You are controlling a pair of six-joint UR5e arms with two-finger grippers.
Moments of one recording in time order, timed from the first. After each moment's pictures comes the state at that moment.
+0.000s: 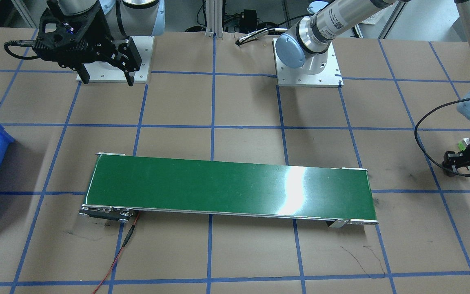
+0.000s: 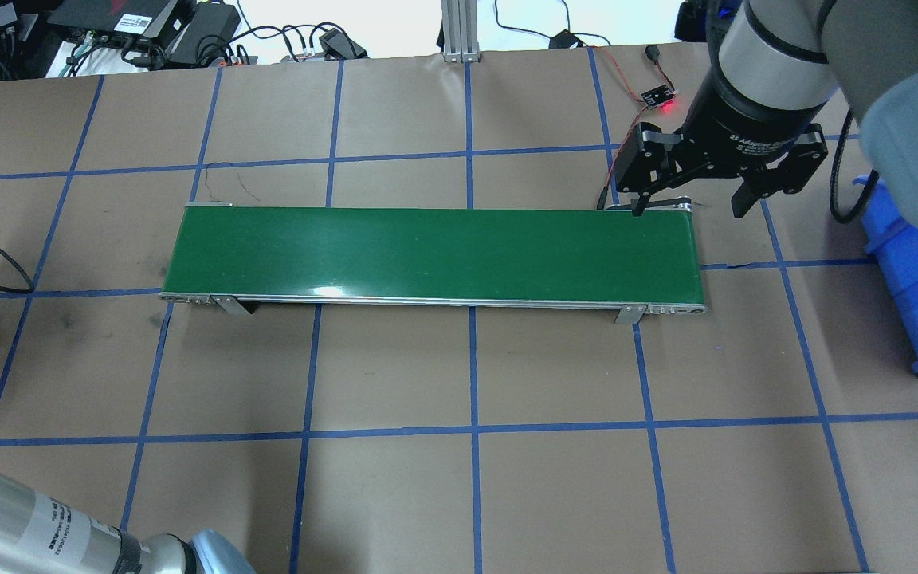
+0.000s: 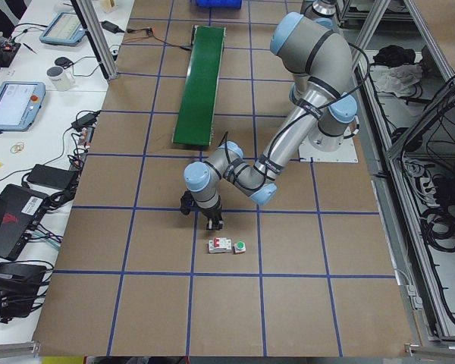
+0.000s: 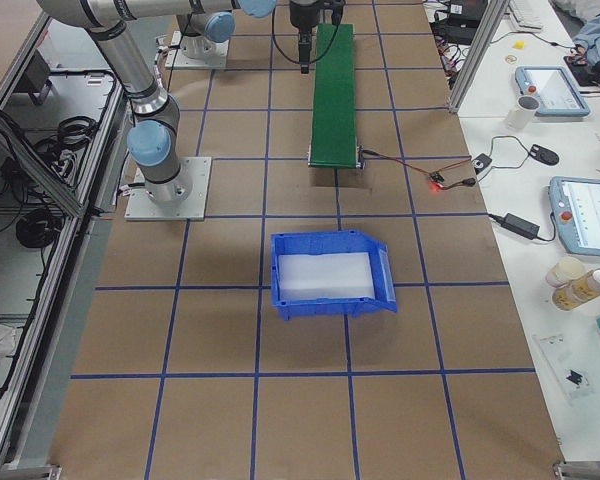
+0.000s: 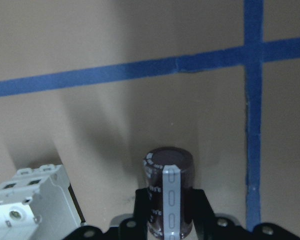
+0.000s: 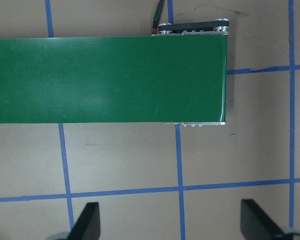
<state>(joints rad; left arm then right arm) -0.74 -2.12 -1.69 -0.95 1.79 0.95 1.63 -1.68 1.63 -1.56 -1.56 0.13</state>
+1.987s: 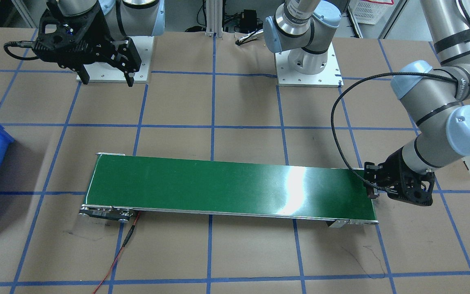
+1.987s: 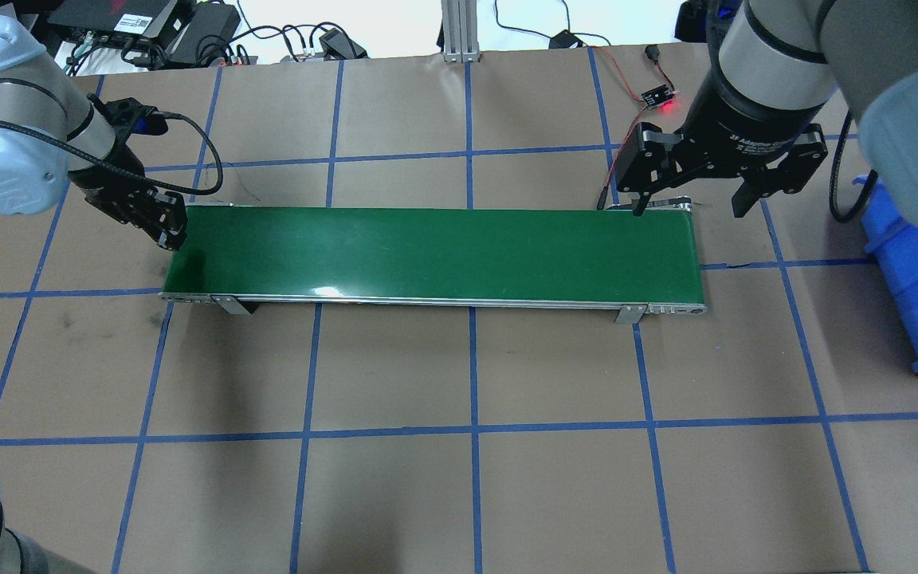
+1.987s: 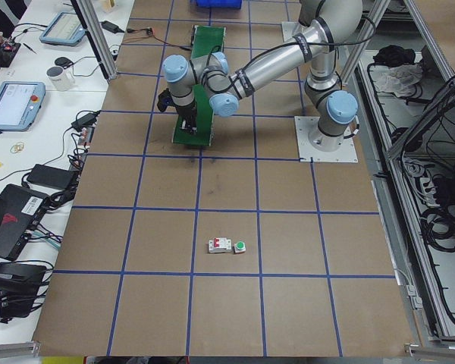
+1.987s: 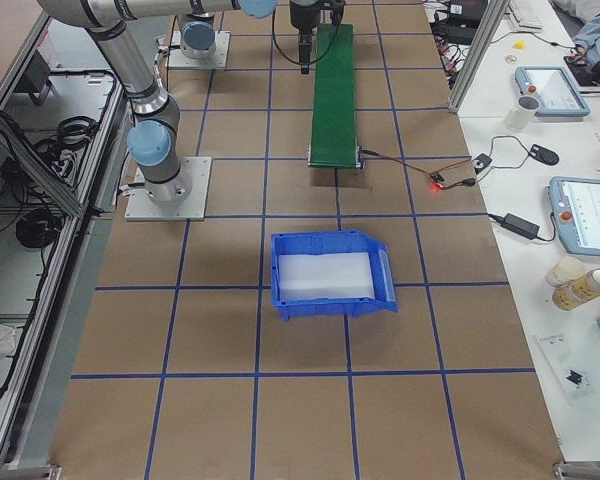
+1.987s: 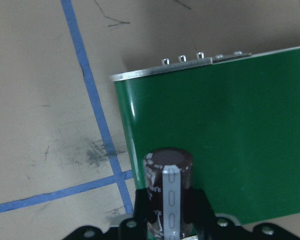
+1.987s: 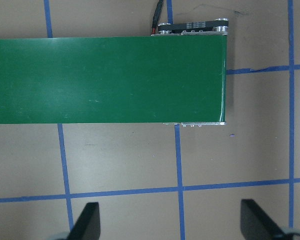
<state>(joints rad) -1.24 -1.90 -1.69 -1.22 1.56 0.55 1.63 -1.68 1.63 -1.56 -1.56 0.13</state>
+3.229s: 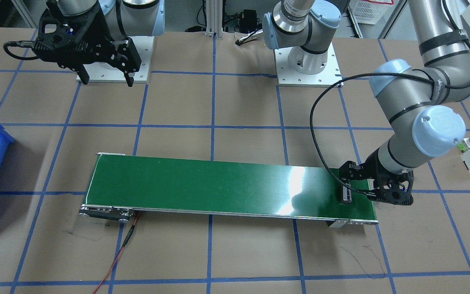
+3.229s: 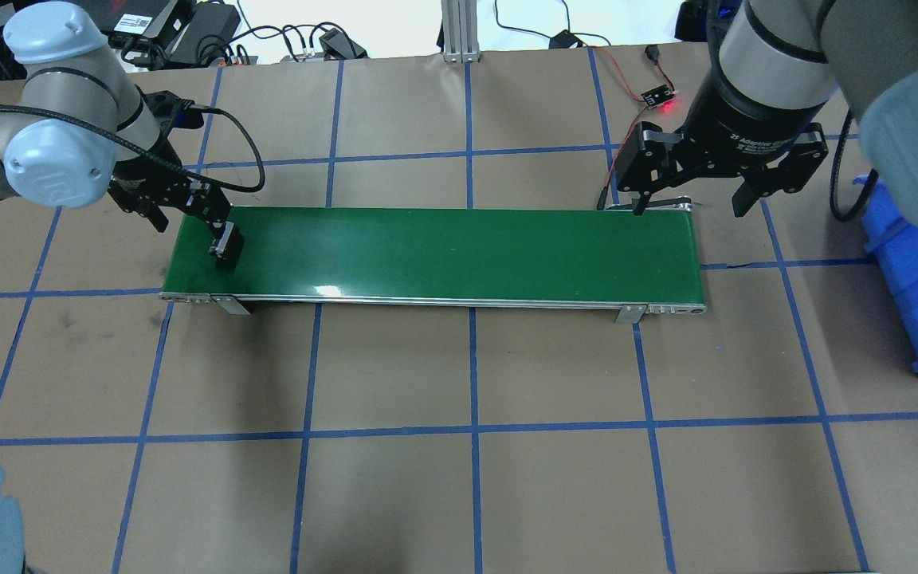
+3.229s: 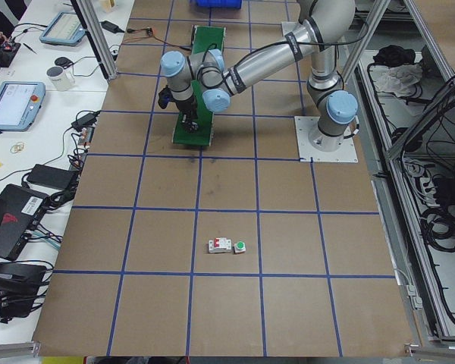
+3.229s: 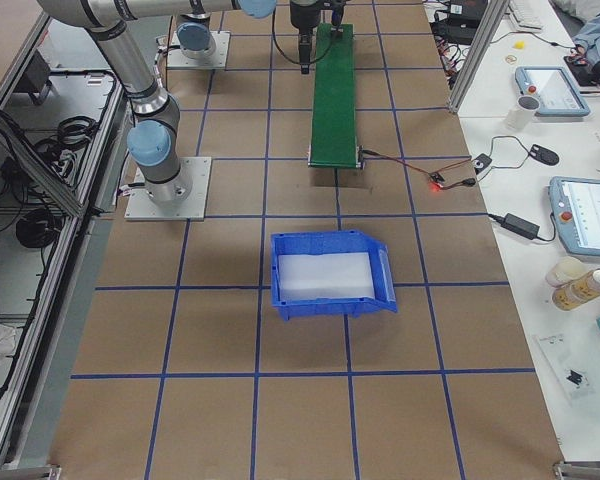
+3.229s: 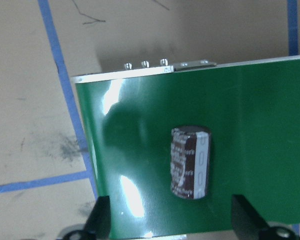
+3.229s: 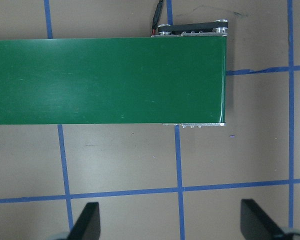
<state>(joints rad) -1.35 -1.89 -1.68 -1.23 1.63 0.38 1.63 -1.68 1.63 -1.56 -1.56 0.13</state>
